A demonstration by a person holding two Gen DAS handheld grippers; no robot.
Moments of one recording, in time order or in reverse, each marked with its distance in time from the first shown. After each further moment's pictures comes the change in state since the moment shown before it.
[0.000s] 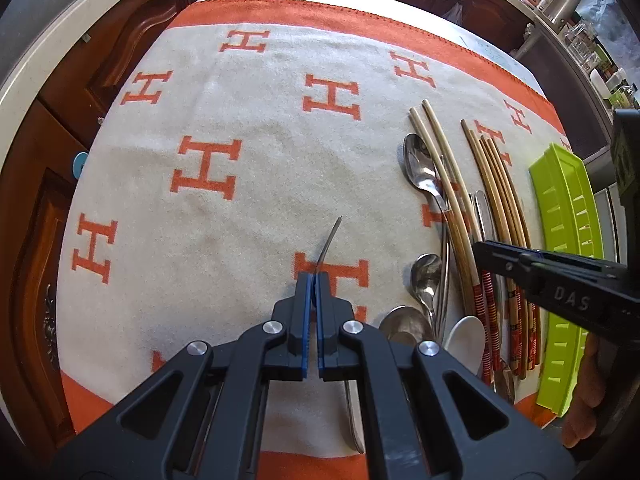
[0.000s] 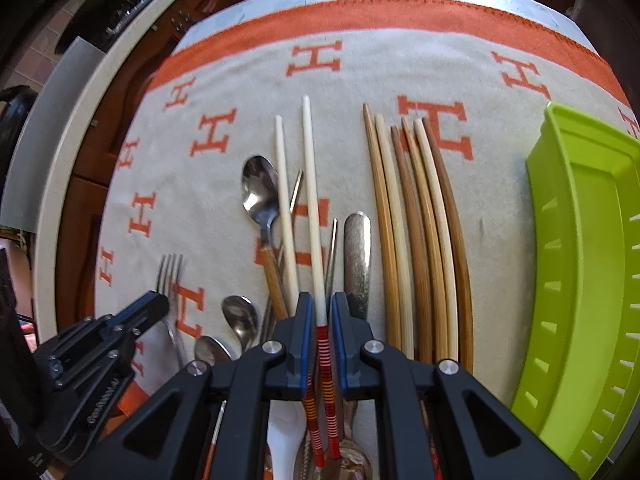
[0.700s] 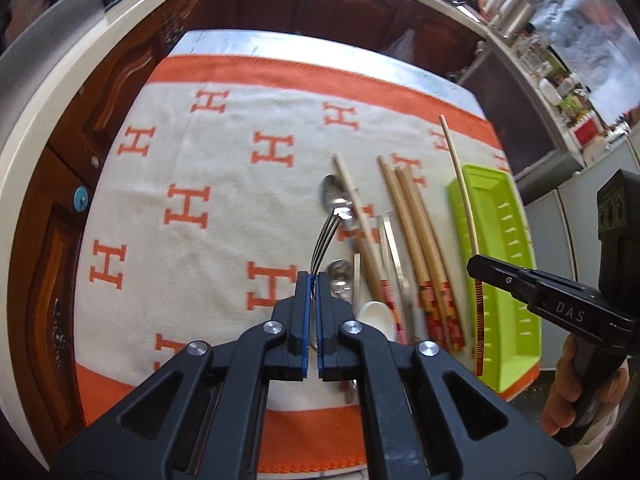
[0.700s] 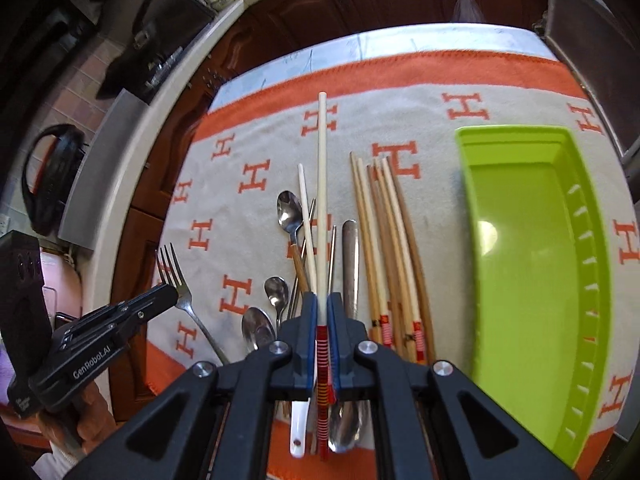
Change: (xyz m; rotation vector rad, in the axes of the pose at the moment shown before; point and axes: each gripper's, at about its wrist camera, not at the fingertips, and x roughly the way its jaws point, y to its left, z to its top) left arm -0.092 -0.031 0.001 0.069 -0.089 -0.132; right arm -0.103 -0.038 -0.046 0.072 -0.187 0.141
